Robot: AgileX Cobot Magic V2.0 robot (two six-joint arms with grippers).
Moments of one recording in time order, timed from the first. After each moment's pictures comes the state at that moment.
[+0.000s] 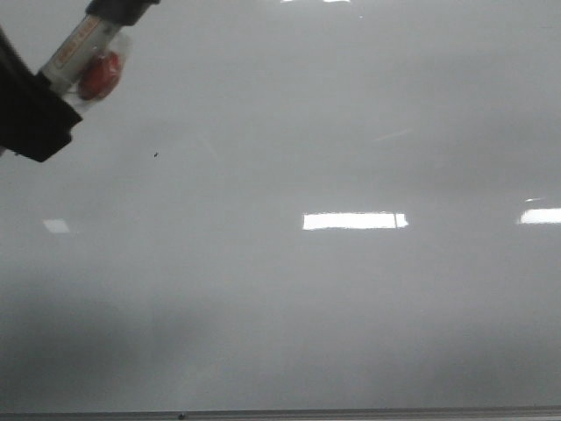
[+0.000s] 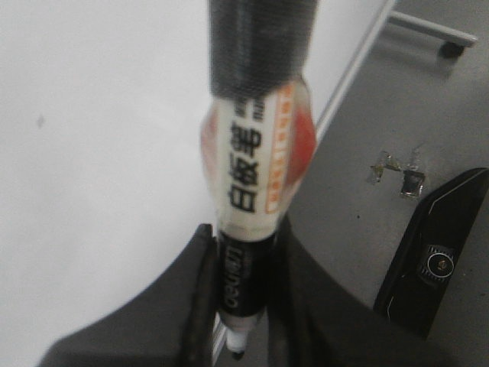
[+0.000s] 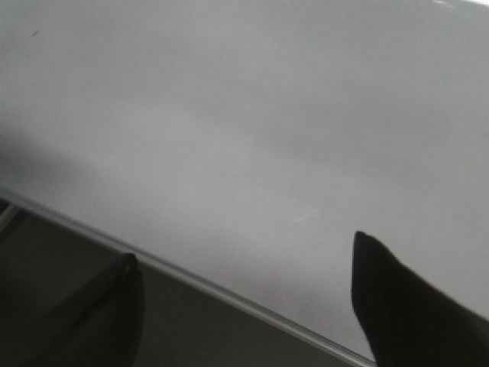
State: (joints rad) left arm -0.64 1.08 -0.84 -0.17 0.73 0.67; right arm 0.29 0.74 -0.70 0.29 0.67 -0.31
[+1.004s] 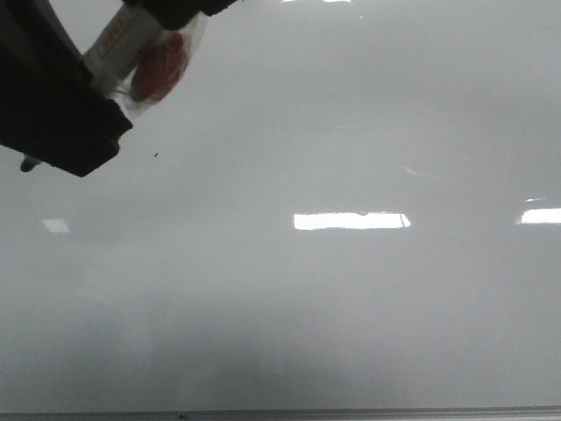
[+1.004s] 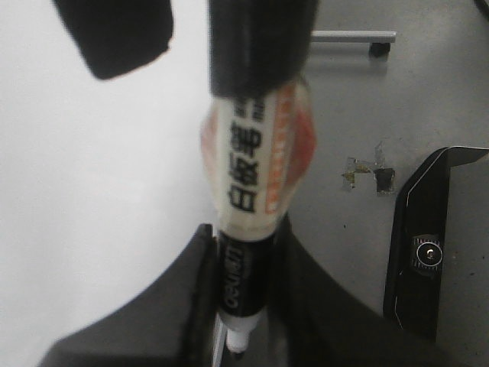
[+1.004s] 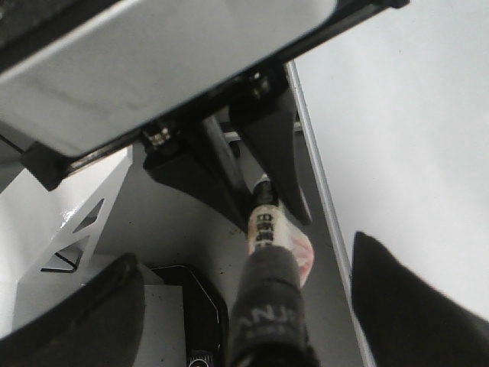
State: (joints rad) left arm -0.82 1.06 -0.84 -0.17 0.73 0.73; right arm 0.77 1.26 -1.12 0.66 0.83 -0.87
